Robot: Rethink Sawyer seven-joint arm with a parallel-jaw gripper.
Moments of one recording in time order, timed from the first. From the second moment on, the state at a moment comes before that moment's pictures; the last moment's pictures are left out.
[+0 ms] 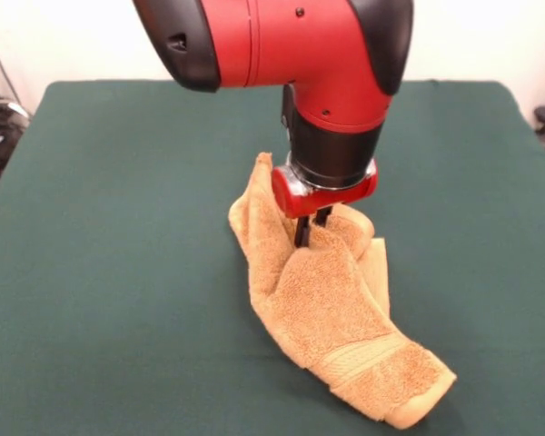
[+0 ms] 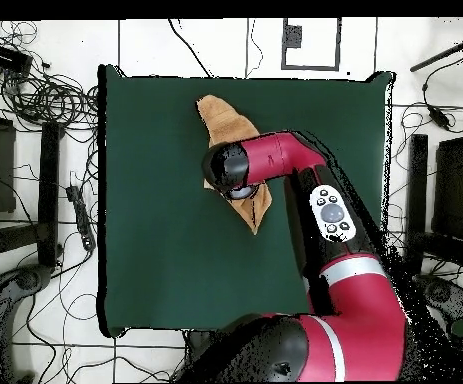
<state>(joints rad) -0.36 -0.37 0.43 1.26 -0.65 0.92 1.59</state>
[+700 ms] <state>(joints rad) -0.36 -0.38 0.43 1.25 -0.65 0.94 1.59</state>
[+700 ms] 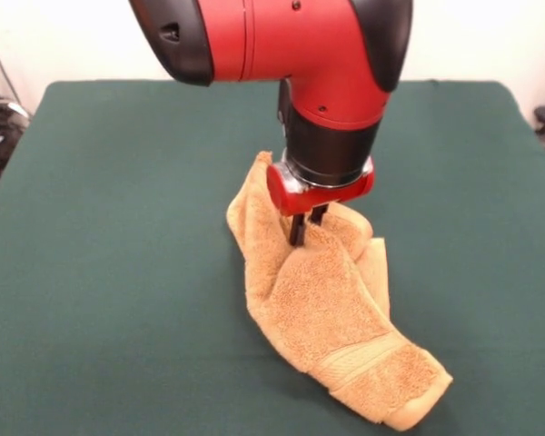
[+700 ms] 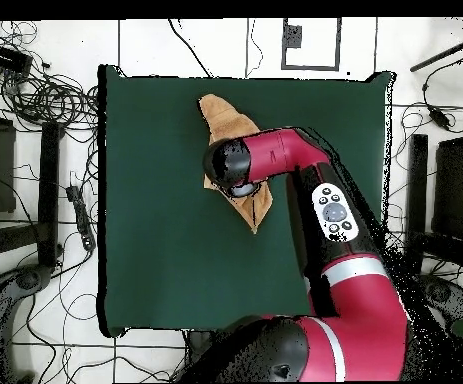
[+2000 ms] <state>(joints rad) -0.38 -0.38 0.46 1.12 -0.65 1.05 1.51</state>
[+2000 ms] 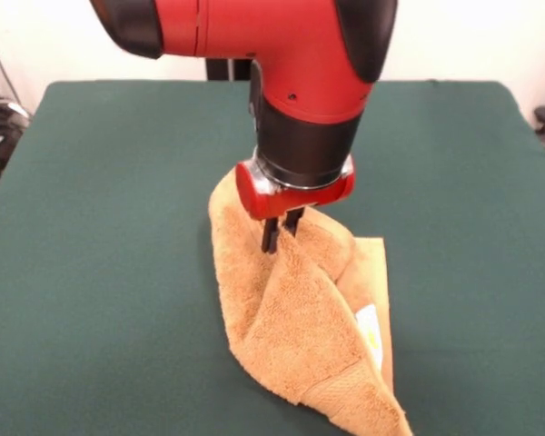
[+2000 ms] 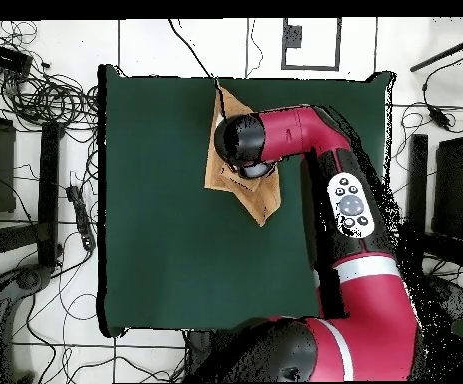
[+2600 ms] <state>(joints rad) -0.43 -0.28 0.46 1.04 -0.67 1.05 1.28</state>
